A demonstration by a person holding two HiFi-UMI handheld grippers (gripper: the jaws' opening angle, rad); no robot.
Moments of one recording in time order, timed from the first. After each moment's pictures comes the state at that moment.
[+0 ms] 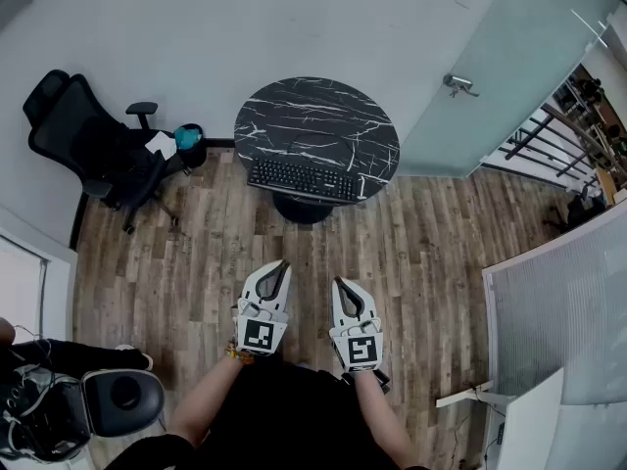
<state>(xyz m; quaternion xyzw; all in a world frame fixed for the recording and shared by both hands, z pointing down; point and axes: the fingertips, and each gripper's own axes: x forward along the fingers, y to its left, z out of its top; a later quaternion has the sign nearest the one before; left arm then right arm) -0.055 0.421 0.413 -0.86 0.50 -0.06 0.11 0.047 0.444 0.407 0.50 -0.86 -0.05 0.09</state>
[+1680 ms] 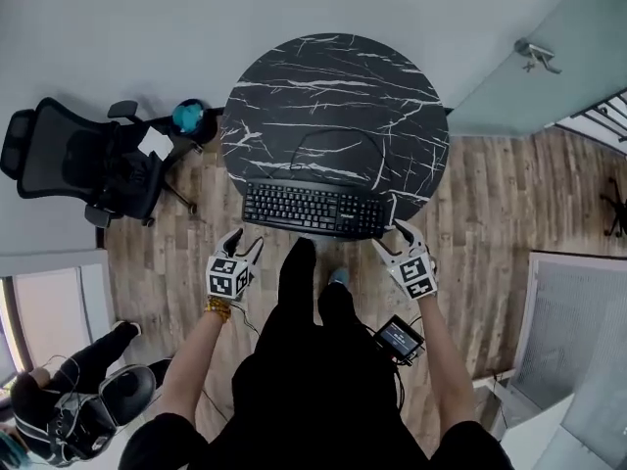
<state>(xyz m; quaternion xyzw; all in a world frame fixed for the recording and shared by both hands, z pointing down) -0.178 0.075 0.652 -0.78 0.50 -0.27 -0.26 0.155 0.042 0.622 0.34 -0.88 0.10 0.31</state>
